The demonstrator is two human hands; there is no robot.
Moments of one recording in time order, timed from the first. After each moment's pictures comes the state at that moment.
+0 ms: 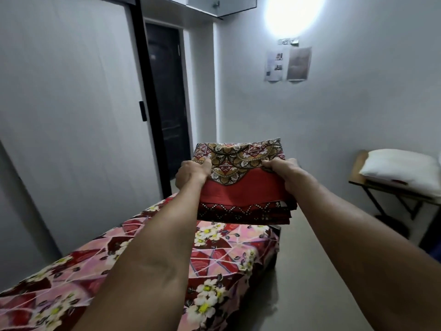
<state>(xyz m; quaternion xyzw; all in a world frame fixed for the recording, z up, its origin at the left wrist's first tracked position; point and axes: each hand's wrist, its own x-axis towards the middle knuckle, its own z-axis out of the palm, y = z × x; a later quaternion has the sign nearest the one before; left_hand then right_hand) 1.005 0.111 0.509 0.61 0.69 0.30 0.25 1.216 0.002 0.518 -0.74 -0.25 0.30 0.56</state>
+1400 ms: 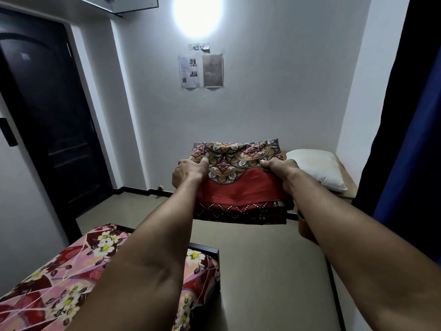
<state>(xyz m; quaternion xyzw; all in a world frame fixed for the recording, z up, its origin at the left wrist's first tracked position) 1.355 0.182 0.517 0.73 0.57 0.27 0.27 1.517 0.013 0.518 -0.75 -0.13 0.17 0.62</state>
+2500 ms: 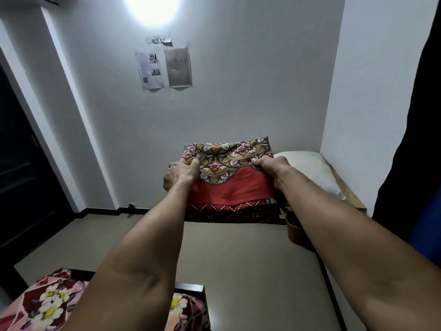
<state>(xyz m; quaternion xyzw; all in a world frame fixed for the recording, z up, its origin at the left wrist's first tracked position) 1.567 0.328 0.511 0.75 0.54 0.25 0.29 1.704 0.140 0.514 -0.76 -0.07 0.14 0.63</state>
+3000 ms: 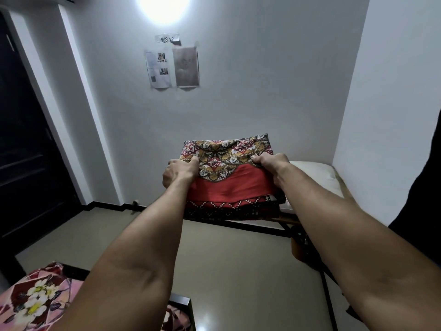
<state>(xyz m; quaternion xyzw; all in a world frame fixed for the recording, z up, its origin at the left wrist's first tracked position) 1.662 0.326 0.521 0.72 0.57 0.27 0.28 1.820 0.153 0.529 -0.76 -0.12 0.16 0.61</state>
